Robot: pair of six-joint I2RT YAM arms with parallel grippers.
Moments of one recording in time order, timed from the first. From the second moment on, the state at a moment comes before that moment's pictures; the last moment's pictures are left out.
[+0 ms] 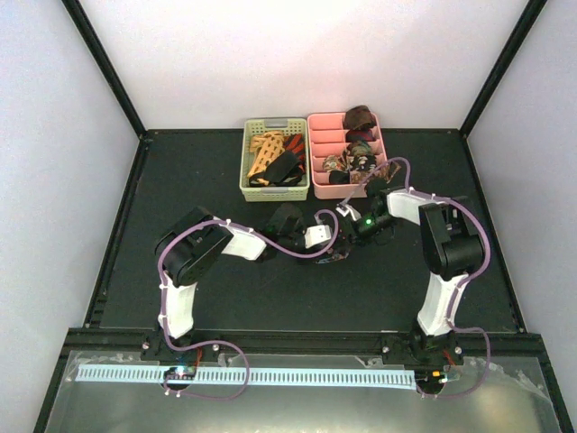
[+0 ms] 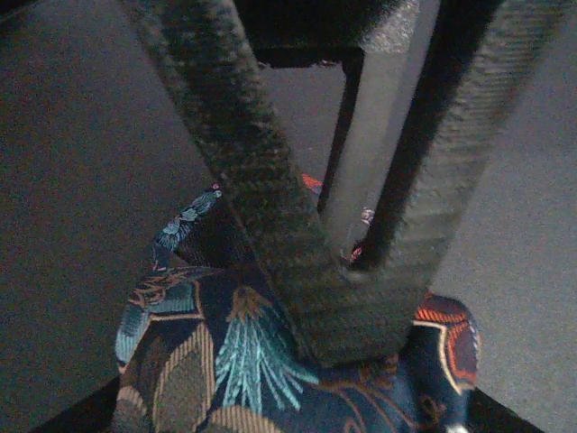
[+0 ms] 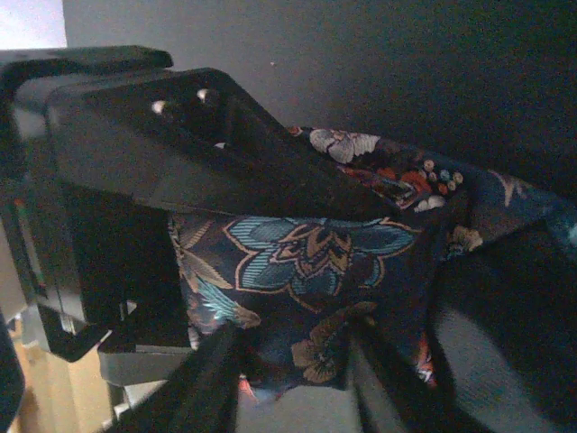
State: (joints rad) left arm -0.75 1.98 0.89 0.41 0.53 0.39; right arm 0.26 1.89 1.09 -0.76 -0.90 -0.10
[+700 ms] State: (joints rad) left arm -0.72 1.98 0.87 0.44 0.60 0.33; right arm 0.21 1.92 1.10 -0.79 -0.87 -0.12
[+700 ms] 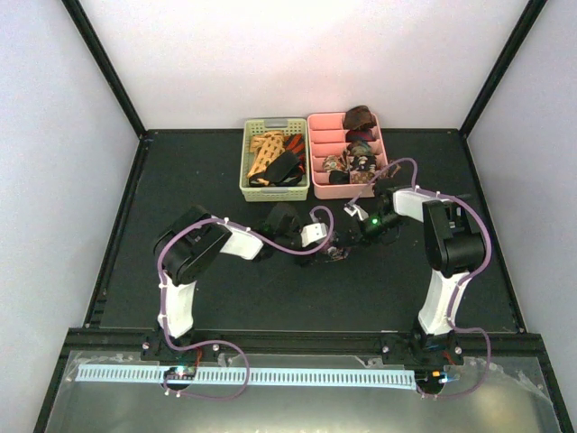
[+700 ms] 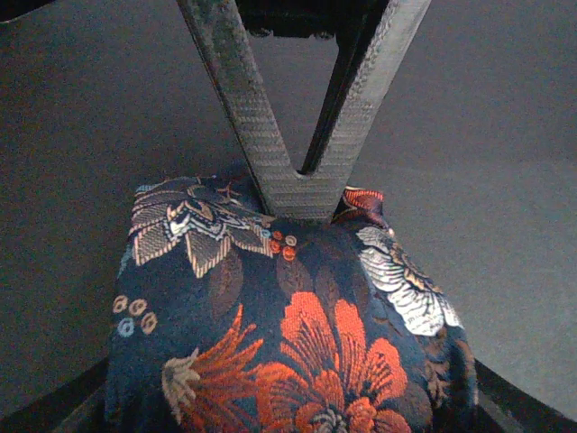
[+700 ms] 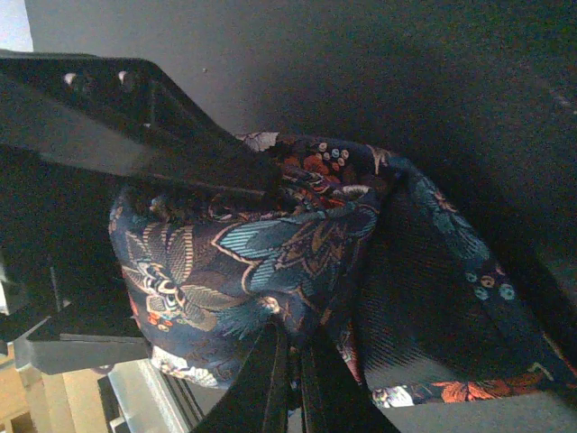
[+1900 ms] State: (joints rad) left arm -0.73 1.99 0.93 0.34 0.59 0.37; right arm 0.07 1.93 1.10 -0.79 -0.89 -0.10
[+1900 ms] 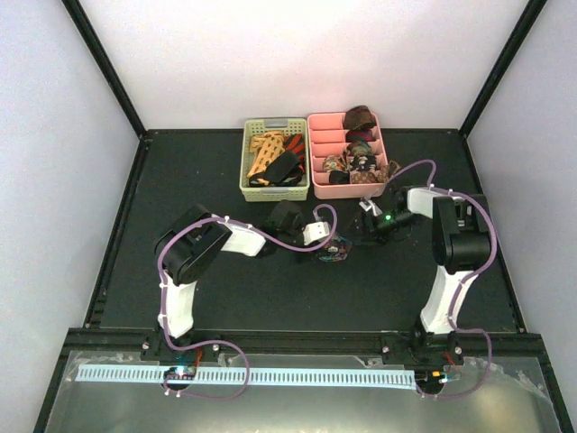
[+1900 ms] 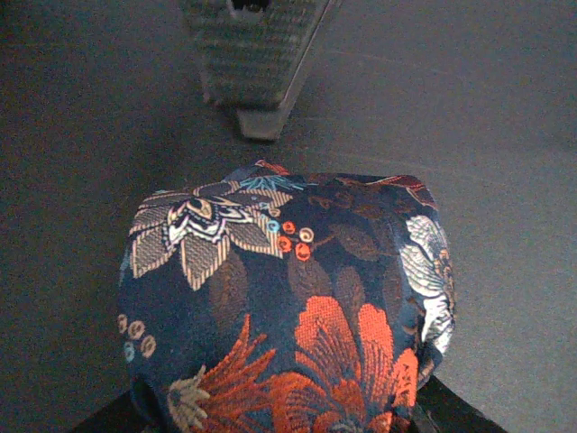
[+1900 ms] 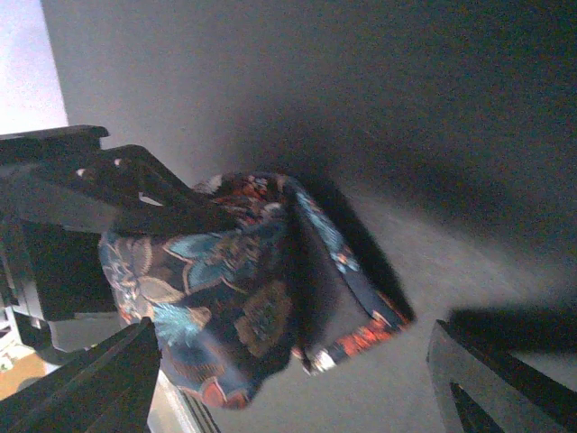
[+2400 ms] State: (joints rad) left arm -0.73 1.99 0.93 0.34 0.59 0.37; right arm 0.13 1.96 1.02 -0.68 -1.12 -0.10
